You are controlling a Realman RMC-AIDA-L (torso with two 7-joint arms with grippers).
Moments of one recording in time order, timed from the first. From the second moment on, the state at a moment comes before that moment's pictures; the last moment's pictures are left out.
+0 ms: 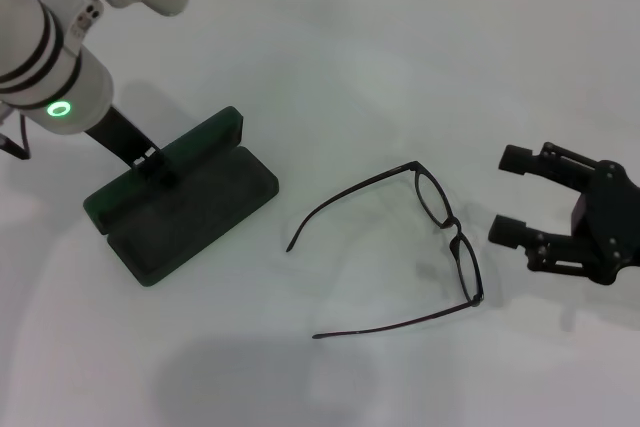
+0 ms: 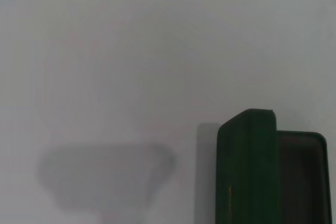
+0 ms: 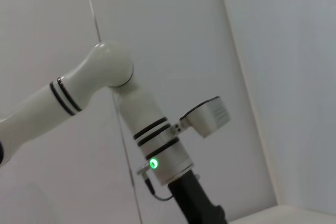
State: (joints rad) left arm -0.56 -2.08 1.40 1.47 2.83 1.60 -2.61; right arm 0.52 1.89 -1.89 -0.18 -0.59 -1.71 0.90
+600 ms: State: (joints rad) left arm -0.55 -2.09 1.39 1.53 2.77 1.60 -2.60; right arm 0.49 1.89 -1.87 -0.18 -0.61 -1.75 0.89
